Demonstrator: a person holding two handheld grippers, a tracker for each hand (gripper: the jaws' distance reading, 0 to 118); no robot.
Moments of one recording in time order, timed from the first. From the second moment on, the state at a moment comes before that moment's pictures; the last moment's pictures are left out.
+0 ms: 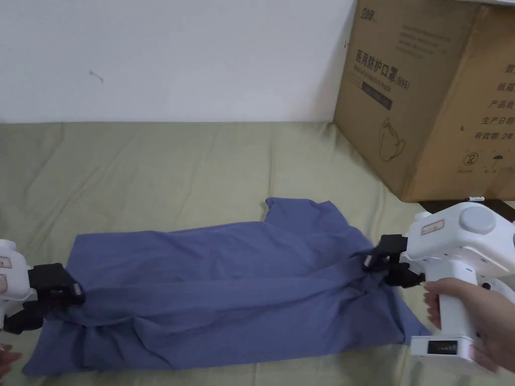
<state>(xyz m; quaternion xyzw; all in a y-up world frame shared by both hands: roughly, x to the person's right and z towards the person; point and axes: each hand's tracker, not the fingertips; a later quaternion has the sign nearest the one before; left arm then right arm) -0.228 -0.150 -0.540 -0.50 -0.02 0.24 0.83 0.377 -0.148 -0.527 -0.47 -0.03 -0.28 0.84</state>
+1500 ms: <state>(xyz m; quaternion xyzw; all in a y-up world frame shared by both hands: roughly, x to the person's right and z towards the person) -0.223 -0.231 -0.518 -0.56 0.01 0.06 0.83 0.278 -0.096 -0.299 -0.20 0.06 -0.17 0.96</state>
